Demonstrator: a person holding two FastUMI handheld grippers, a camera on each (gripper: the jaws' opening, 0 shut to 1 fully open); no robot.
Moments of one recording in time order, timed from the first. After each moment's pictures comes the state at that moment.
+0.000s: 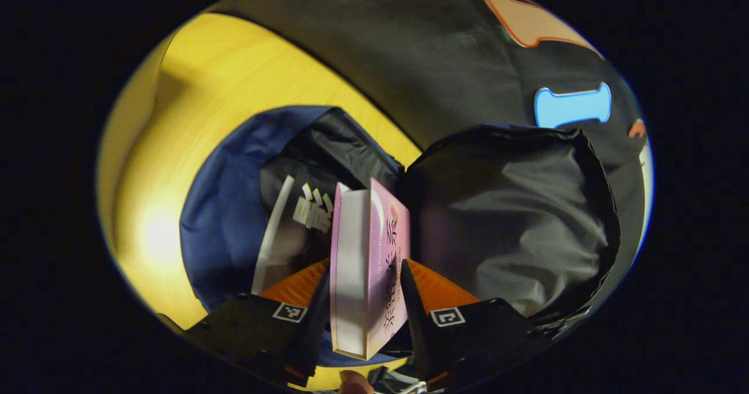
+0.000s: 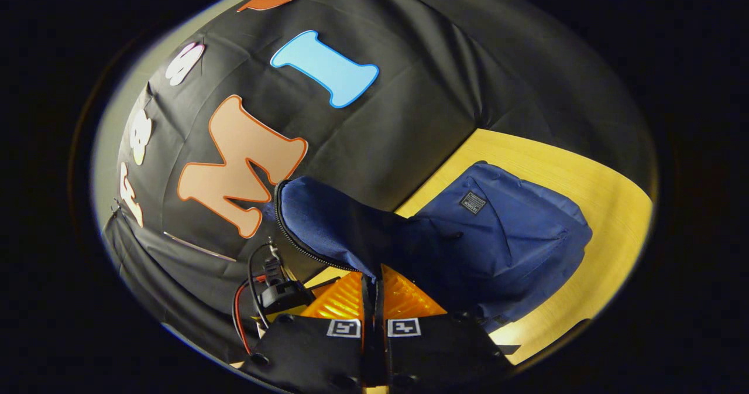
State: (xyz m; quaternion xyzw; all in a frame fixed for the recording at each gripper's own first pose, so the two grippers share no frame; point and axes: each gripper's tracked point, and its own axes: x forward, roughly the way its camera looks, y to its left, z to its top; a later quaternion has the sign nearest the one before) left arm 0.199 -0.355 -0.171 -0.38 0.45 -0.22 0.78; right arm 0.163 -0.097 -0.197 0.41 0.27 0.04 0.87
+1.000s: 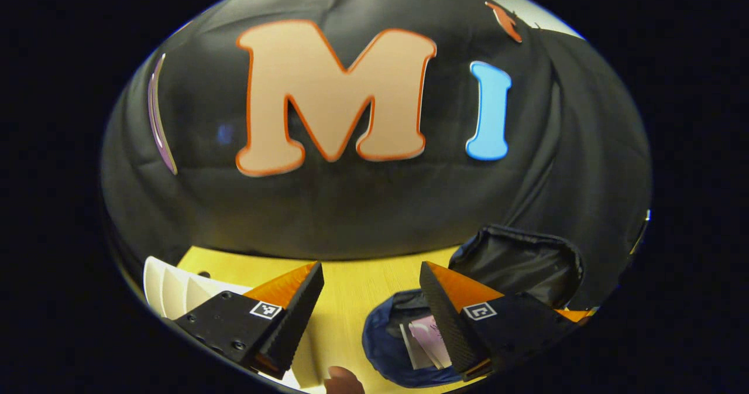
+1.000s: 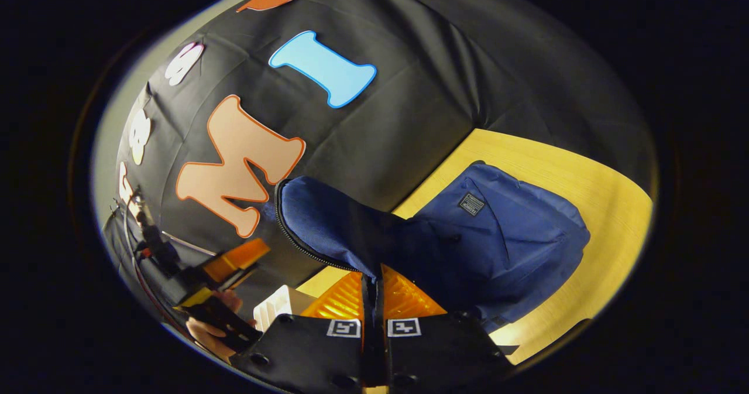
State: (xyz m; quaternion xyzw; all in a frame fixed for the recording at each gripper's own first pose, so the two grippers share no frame) left arm 0.252 -0.210 0.024 -0.04 0.11 -0.14 0.98; right arm 0.161 -0.100 -0.199 0.41 0.27 0.04 0.87
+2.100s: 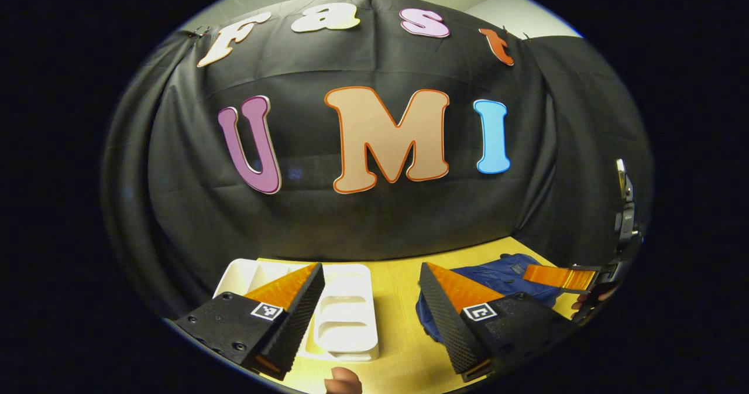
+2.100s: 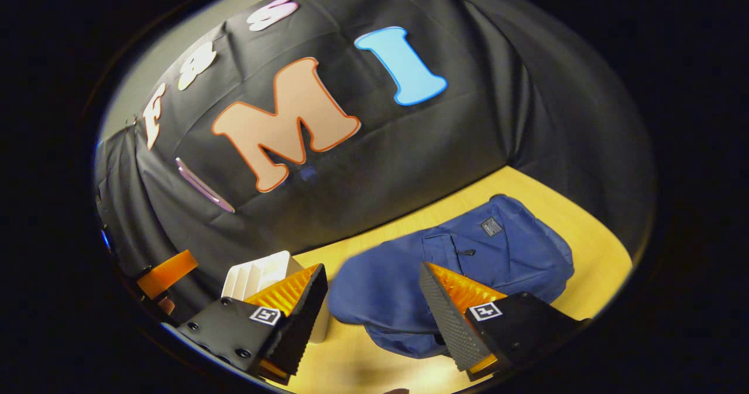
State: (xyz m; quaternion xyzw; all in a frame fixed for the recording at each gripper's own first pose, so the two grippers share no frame) left arm 0.085 -0.088 0.031 -0.01 0.06 -0.06 1.00; right arm 0.116 -0.051 -0.154 0.23 0.23 0.10 0.94
